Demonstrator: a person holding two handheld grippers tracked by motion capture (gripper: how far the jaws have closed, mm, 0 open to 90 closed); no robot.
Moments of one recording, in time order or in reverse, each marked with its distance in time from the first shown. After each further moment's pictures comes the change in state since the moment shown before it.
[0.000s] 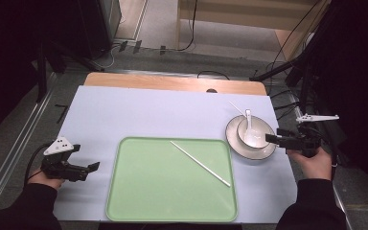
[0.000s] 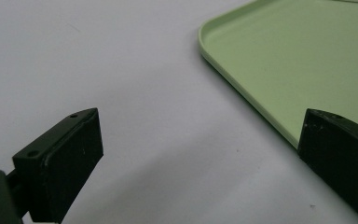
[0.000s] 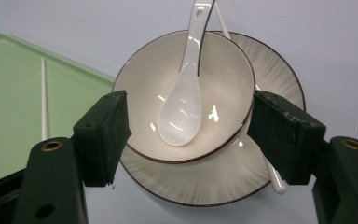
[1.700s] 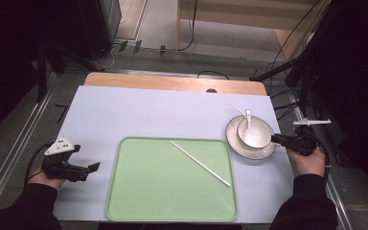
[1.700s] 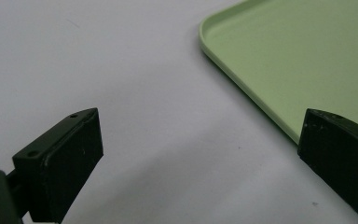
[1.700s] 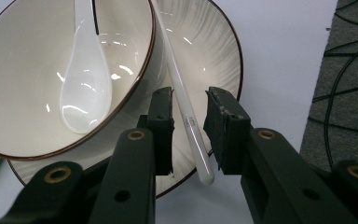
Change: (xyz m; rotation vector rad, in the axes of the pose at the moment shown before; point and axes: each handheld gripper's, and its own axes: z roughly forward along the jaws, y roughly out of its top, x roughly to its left) left arm 0.000 -0.001 0.001 0.014 0.008 0.001; right arm -0.046 -0.023 0.035 0.060 -0.114 0.071
